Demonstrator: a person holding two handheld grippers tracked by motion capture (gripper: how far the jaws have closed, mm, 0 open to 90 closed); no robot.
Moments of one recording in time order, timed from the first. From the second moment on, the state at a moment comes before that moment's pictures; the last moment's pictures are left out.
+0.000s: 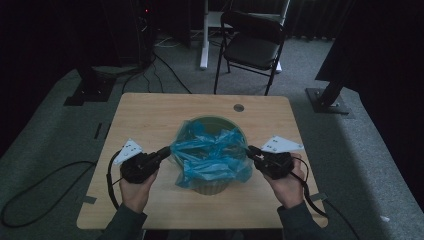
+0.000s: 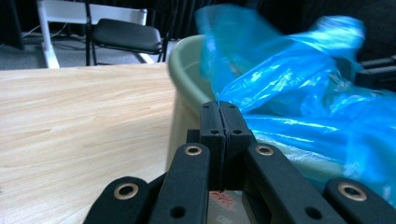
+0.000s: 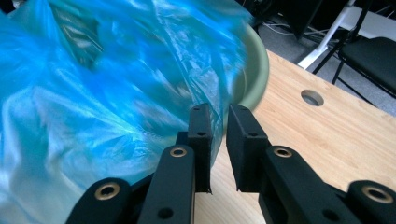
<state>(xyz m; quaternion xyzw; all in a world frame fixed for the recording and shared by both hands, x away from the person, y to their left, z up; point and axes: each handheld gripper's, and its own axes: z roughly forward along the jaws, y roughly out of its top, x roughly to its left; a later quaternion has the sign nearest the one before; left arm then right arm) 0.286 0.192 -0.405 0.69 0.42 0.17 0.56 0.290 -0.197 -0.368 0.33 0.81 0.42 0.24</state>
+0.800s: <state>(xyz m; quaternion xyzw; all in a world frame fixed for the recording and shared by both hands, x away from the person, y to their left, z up) 0.373 0.178 -0.424 0.68 0.48 0.12 0.55 0.372 -0.205 -0.403 0.40 0.79 0.43 0.16</state>
